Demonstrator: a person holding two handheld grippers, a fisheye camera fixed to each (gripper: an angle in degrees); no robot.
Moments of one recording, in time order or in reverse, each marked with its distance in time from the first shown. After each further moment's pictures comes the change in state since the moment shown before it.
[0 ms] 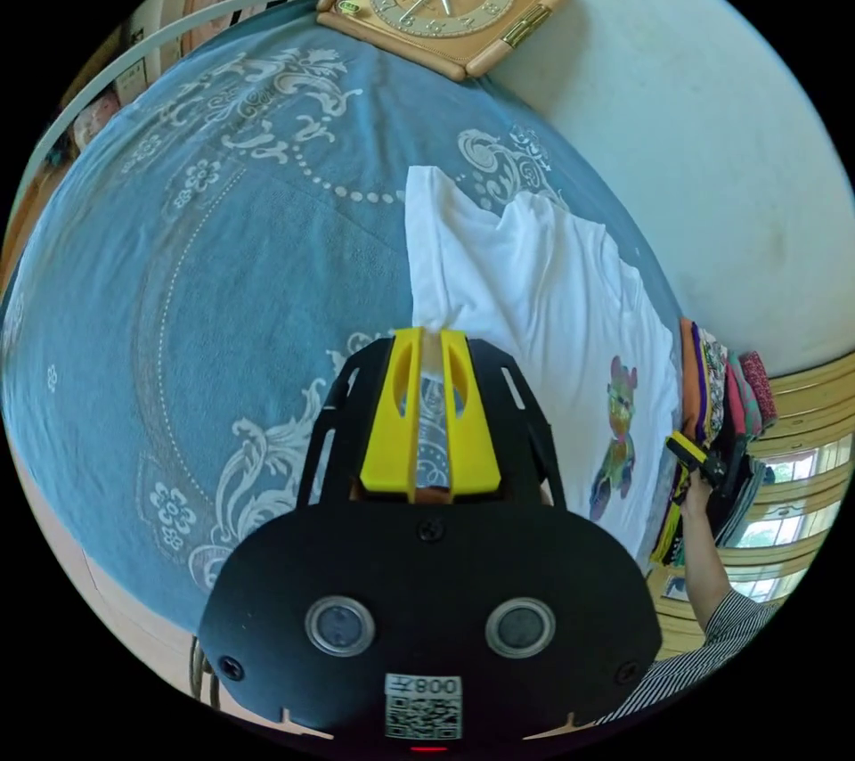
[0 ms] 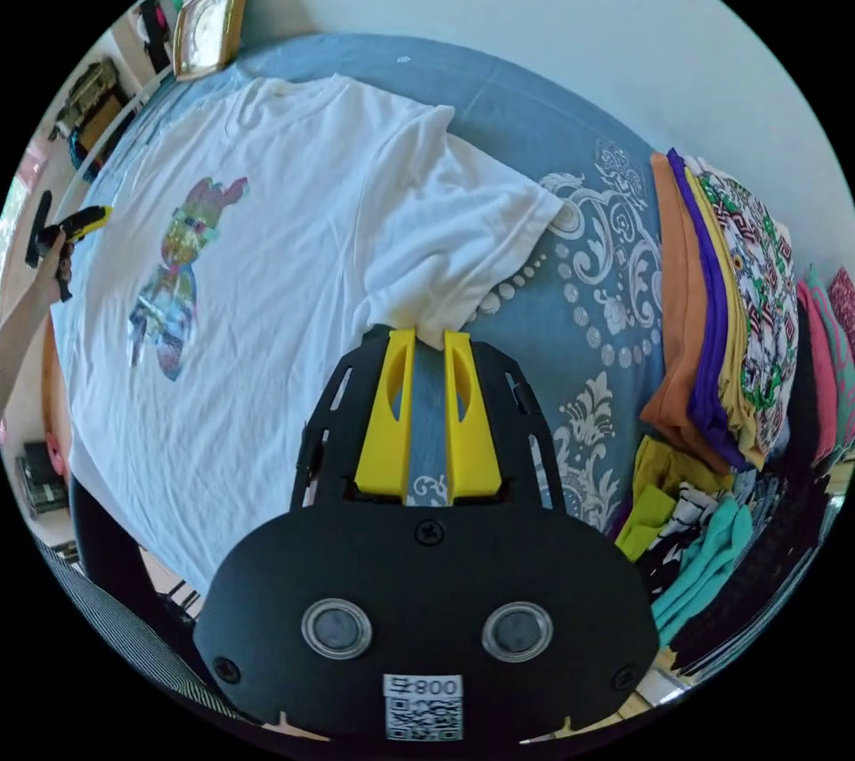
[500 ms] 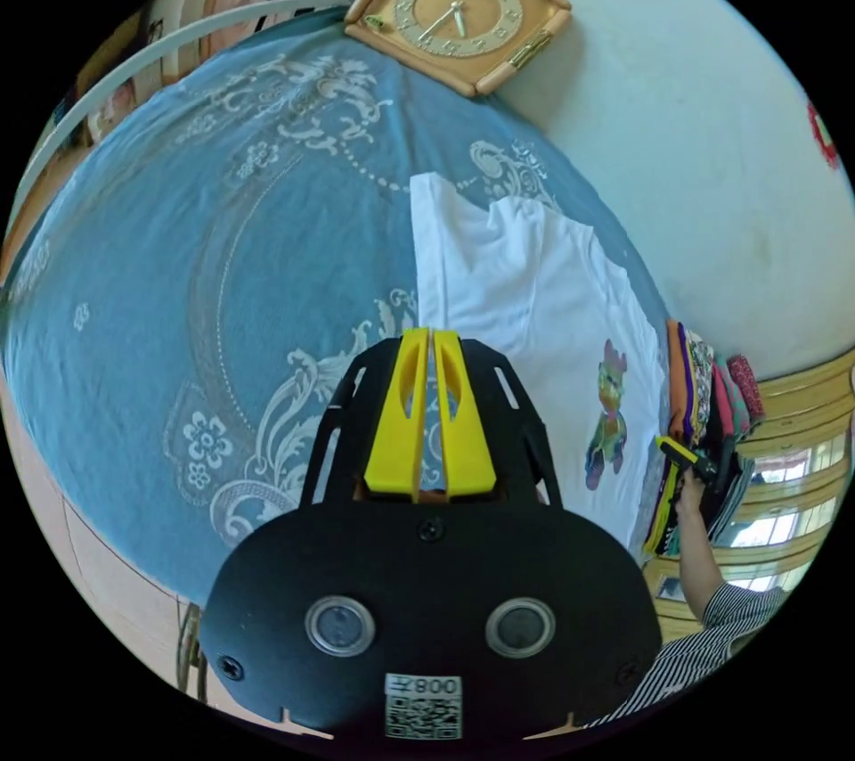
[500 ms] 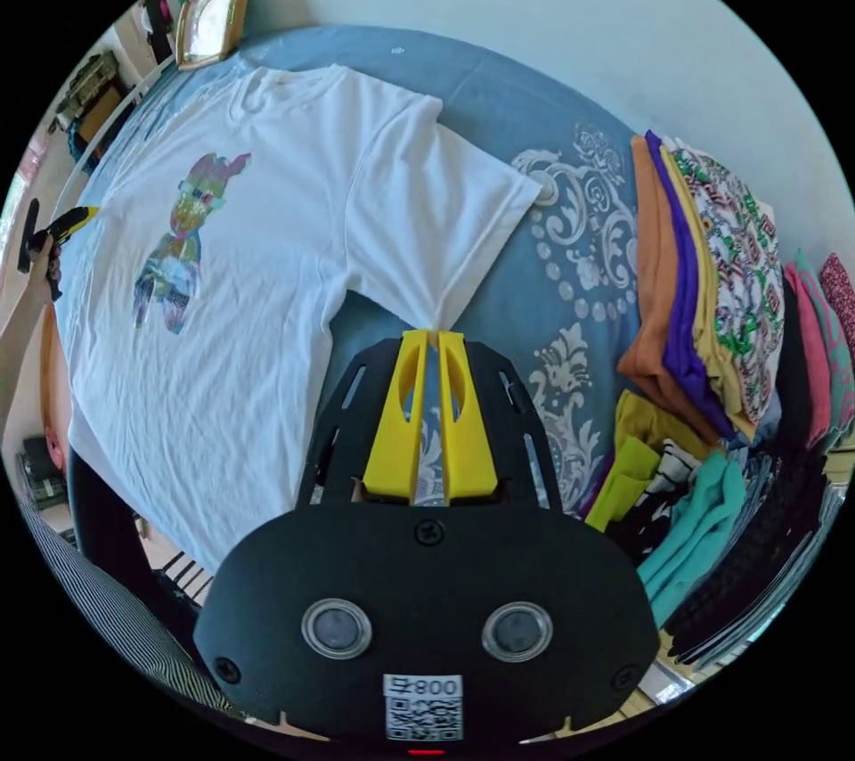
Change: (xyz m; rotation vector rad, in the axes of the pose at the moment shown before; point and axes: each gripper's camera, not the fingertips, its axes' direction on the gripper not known) left arm -0.015 0.006 -0.022 0.031 0.027 -0.035; right arm -0.021 0.032 0.019 -0.068 -0.019 0.025
